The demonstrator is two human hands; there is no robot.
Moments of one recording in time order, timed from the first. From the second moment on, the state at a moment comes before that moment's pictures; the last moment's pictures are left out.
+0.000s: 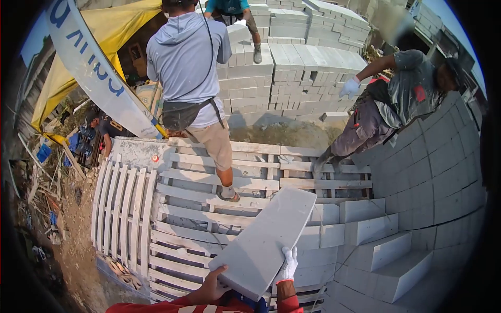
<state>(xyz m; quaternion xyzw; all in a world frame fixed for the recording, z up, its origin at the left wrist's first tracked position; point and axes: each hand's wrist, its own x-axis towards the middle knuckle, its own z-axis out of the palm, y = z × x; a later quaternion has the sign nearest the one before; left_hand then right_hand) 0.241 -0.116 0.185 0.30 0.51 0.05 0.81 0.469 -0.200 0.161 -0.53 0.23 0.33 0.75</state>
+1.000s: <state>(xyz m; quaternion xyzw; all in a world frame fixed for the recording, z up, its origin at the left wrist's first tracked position) 0.339 -0.055 0.095 0.24 0.51 -0.17 0.81 0.471 -0.250 0.152 -0.70 0.16 0.43 0.55</state>
